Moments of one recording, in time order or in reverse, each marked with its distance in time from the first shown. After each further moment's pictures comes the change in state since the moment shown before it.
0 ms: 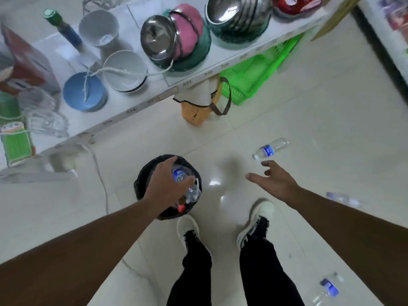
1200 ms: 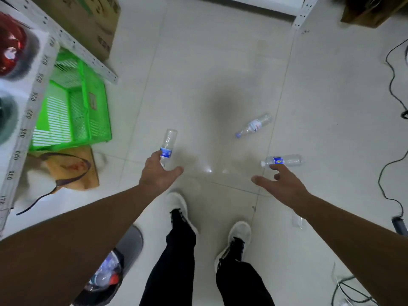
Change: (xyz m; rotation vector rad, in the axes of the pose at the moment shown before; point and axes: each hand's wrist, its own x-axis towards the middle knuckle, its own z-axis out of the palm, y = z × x) left_hand -0.011 0.321 0.375 0.479 -0.295 0.263; right_hand -0.086 0.431 -0.185 0.766 0.349 0.301
